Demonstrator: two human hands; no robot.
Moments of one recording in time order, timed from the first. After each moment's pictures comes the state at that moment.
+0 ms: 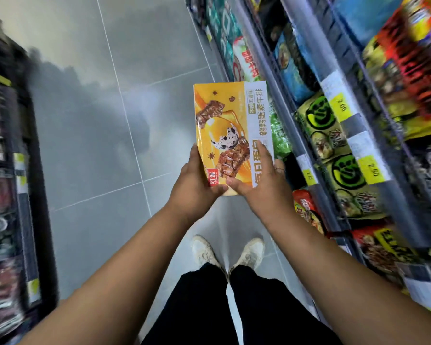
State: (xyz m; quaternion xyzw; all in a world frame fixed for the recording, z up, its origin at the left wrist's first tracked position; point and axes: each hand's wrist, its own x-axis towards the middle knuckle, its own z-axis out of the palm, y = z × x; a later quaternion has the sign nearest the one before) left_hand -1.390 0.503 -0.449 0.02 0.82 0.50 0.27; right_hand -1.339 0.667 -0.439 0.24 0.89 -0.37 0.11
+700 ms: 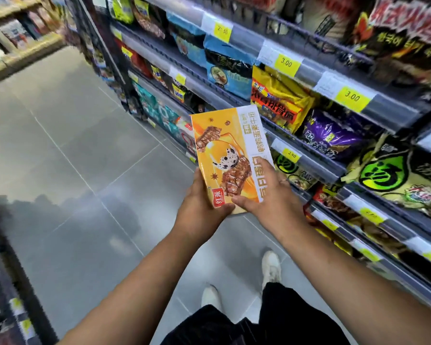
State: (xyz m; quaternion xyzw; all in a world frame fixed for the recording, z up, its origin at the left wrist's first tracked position) left_hand -1.374 0.480 -0.270 0.25 0.82 0.44 0.27; right_hand -1.266 0.617 -0.261 0.40 0.85 -0.34 -0.03
